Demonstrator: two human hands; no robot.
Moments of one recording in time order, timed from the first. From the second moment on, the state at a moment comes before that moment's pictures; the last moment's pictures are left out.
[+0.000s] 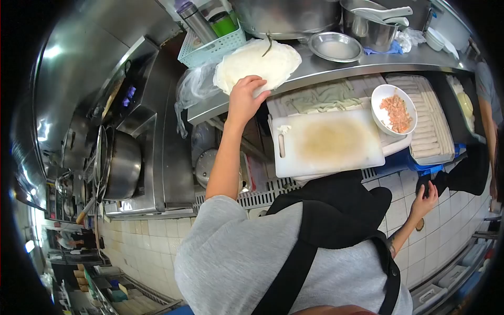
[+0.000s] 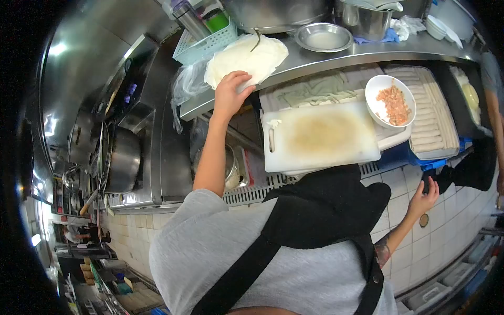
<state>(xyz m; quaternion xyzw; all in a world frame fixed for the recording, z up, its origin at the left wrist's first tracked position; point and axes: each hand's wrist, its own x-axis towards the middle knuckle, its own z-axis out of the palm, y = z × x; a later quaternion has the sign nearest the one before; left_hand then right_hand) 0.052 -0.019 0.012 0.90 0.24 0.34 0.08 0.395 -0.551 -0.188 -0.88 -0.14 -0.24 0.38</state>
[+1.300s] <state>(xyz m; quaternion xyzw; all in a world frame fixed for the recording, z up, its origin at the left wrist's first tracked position) 0.050 0.110 0.056 0.83 0.28 0.47 0.09 0.342 -0.521 -0.158 -0.86 -0.13 -0.17 0.46</state>
